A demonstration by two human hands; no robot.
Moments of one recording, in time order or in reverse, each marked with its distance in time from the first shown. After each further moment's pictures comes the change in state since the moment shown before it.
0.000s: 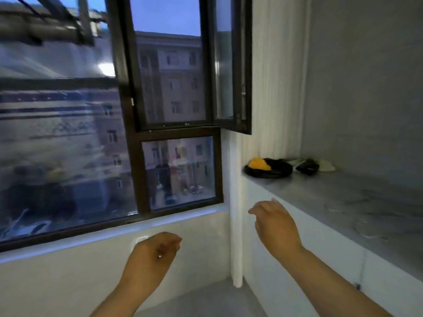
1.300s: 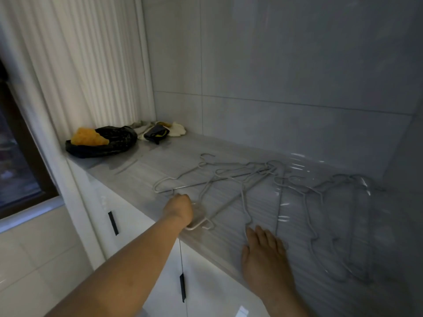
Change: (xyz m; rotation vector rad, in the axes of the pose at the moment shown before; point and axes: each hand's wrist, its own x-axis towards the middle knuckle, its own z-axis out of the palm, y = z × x) left_hand 0.133 0.207 0.507 0.450 -0.712 0.076; right_hand -0.197 0.307 -0.041 -0.274 -0.550 0.973
